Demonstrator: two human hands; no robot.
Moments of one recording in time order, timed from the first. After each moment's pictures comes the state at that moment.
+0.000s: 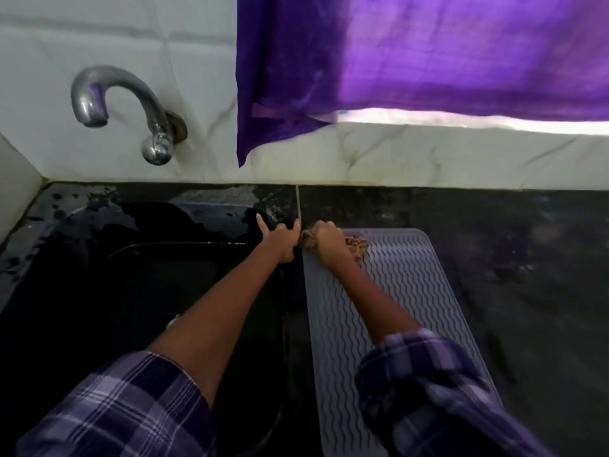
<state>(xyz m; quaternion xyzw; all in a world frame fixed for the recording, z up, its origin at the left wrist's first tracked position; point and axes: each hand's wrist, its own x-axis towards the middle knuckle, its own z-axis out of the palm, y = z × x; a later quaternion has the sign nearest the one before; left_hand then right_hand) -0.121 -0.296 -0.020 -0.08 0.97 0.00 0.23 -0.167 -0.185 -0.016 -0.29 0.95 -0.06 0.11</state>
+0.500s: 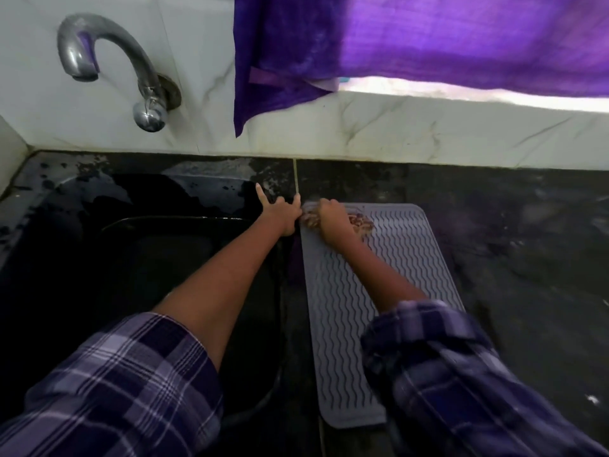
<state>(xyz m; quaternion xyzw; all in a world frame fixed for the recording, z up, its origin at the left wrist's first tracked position) -0.115 -0.288 -0.011 -0.07 0.97 -0.03 0.24 -0.154 -0.170 -0.009 -0.30 0.95 0.00 0.11</state>
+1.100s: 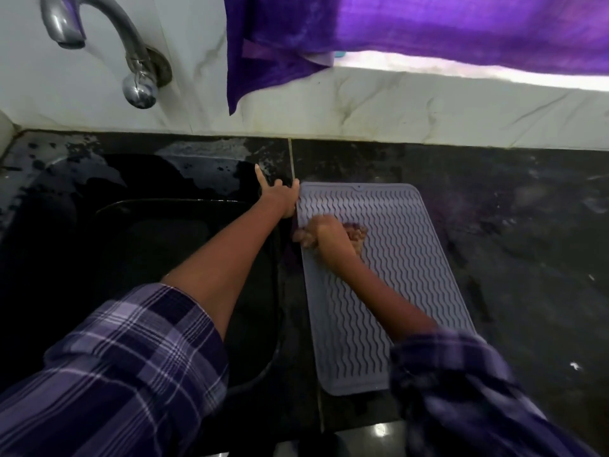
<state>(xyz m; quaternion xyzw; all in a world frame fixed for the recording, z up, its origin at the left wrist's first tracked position) -0.112 -0.280 -0.013 -0.08 0.96 -0.06 0.26 -0.079 -0.129 -0.019 -0.34 0.93 -0.10 0.11</state>
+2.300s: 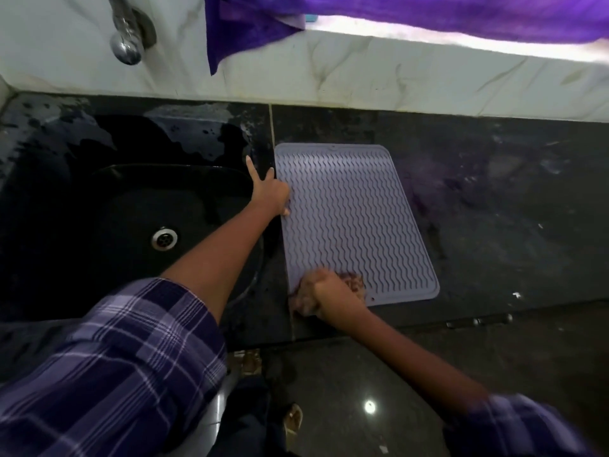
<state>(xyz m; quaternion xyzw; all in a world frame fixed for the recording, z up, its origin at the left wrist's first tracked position) -0.018 -0.205 -0.012 -0.10 0.97 -0.04 0.21 0.087 -0.003 -0.019 -0.43 0.87 -0.09 0.22</state>
